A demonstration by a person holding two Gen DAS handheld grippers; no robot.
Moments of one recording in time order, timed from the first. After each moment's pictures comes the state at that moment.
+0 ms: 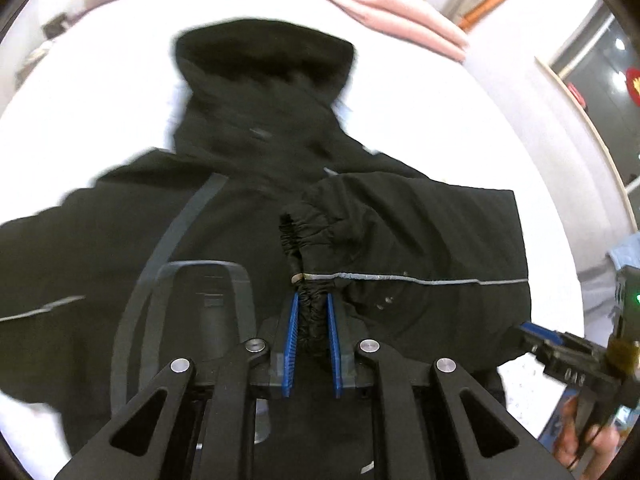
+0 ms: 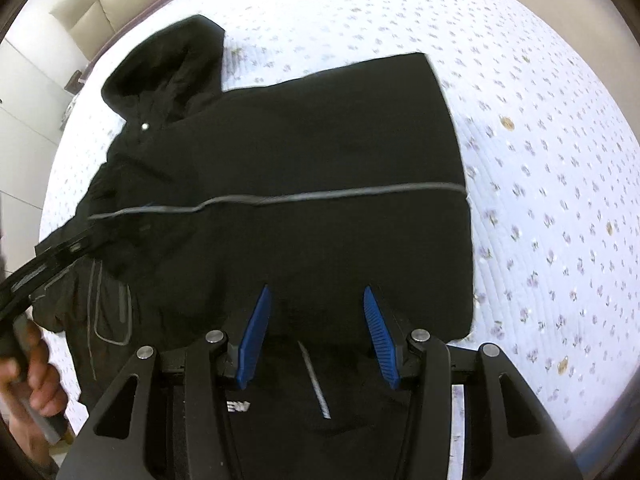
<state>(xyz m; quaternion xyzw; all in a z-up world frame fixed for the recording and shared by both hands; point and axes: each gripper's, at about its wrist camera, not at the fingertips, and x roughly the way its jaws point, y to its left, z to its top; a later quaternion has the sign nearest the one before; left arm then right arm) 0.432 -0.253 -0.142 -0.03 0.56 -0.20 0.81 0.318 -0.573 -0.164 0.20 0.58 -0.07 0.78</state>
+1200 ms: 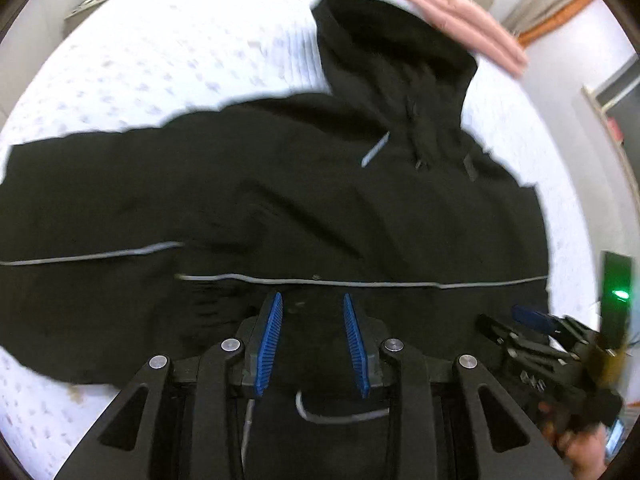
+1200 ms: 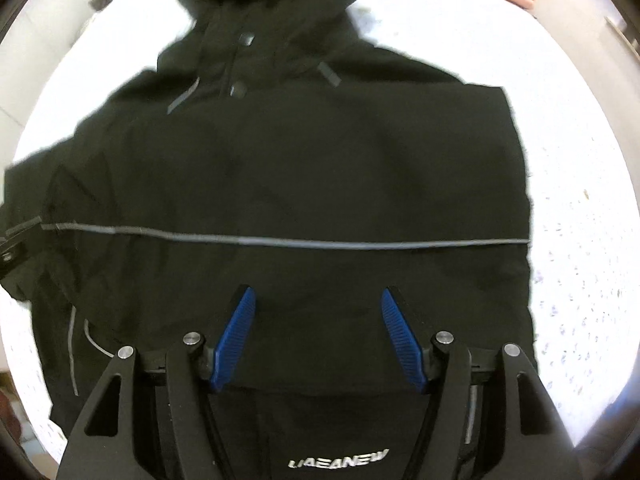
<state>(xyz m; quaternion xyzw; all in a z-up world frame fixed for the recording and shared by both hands) 0.437 -0.146 -0.218 -0.05 0.60 -0.14 0.79 0.388 -0.397 -0.211 0.05 0.63 -0.05 0.77</state>
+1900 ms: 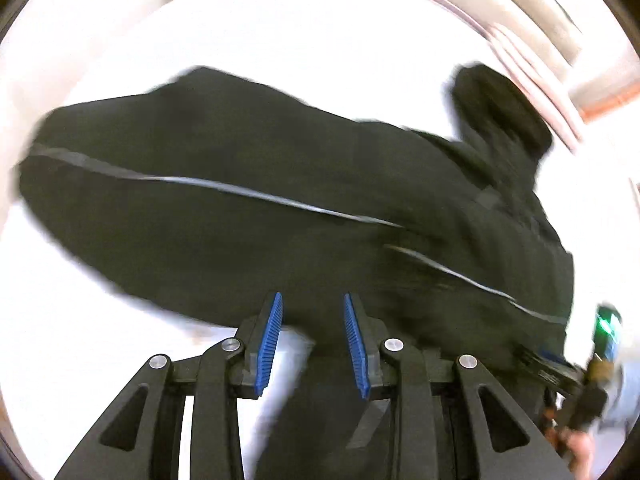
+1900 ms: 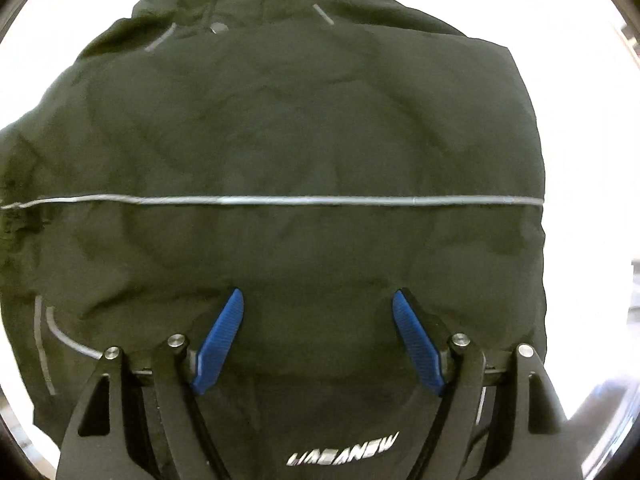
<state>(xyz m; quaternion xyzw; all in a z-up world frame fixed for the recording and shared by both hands) 0.392 0.028 -0.186 -0.14 0.58 0.01 0.80 0.405 -0.381 -0.206 0.05 0.66 -0.08 0.74</state>
